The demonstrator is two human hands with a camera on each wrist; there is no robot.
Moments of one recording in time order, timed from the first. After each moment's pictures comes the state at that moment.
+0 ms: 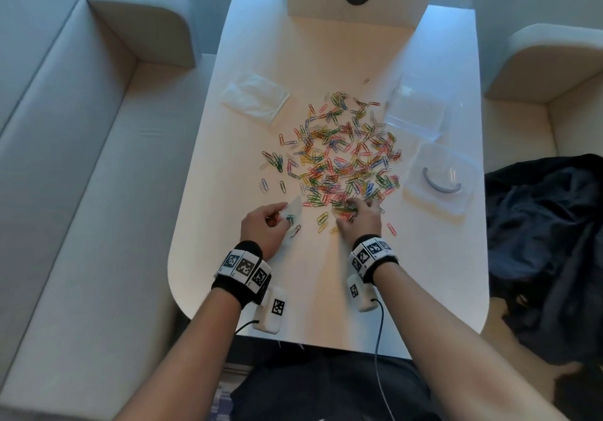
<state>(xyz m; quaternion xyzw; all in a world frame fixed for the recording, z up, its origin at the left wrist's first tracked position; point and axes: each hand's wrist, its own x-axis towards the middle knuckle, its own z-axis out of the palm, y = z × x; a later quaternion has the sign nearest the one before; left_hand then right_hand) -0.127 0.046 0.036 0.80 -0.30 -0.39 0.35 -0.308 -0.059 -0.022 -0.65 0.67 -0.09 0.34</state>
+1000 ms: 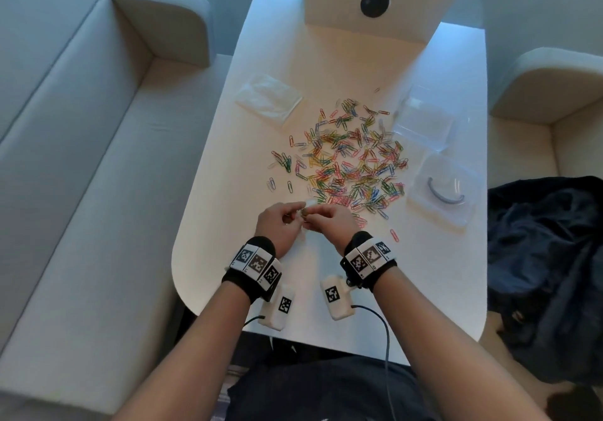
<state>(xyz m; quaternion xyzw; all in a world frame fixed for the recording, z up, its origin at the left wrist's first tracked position) -0.136 0.045 0.041 0.76 -0.38 -0.38 0.36 -0.257 -0.033 0.031 -0.46 0.52 -0.16 0.70</state>
